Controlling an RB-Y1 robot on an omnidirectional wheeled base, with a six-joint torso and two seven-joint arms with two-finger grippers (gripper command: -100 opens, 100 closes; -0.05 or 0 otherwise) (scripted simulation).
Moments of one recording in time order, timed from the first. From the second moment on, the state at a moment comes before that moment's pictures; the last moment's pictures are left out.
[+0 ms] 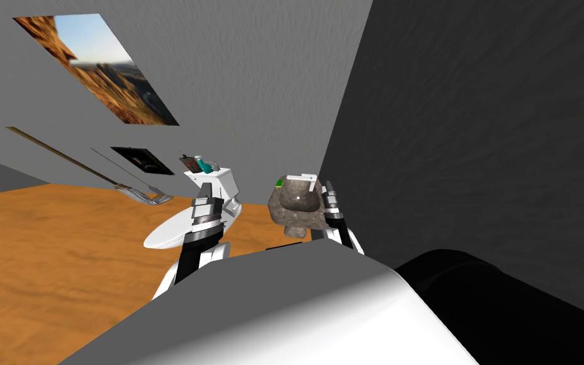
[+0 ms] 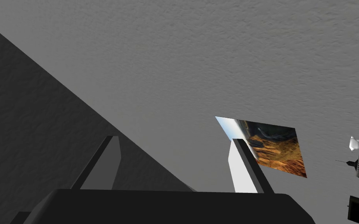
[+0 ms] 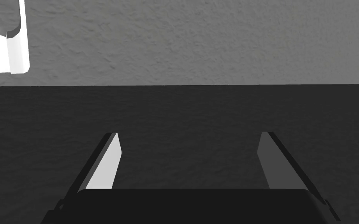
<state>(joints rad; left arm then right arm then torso) 0.49 -0.01 0.07 -2.26 -0.11 -0.46 -0.10 0.50 -0.07 -0.02 -2.18 0.01 -0.45 0.16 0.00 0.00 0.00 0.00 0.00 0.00</state>
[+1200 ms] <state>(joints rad) 0.49 -0.01 0.07 -2.26 -0.11 -0.46 -0.10 0.36 -0.14 -0.17 -1.92 0.24 -0.54 0.45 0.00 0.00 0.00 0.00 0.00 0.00</state>
